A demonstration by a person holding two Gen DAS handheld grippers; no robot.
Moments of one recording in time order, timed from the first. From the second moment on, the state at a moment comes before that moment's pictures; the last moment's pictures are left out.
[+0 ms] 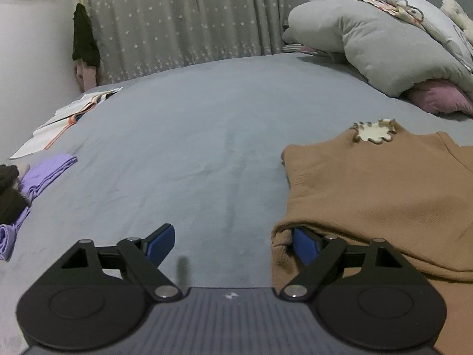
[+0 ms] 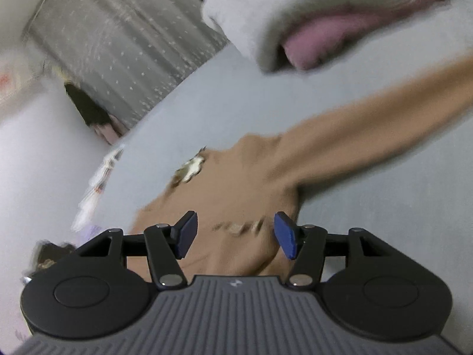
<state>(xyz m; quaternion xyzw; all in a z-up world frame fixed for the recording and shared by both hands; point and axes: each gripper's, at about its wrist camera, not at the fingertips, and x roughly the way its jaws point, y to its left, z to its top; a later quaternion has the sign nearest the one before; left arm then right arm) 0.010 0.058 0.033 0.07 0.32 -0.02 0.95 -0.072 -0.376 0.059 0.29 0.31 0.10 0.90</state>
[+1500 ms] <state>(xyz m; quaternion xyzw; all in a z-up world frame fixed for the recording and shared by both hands) -0.056 -0.136 0.036 0.19 0.33 -0.24 0.89 -0.099 -0.398 0.123 0.21 0.33 0.10 0.91</state>
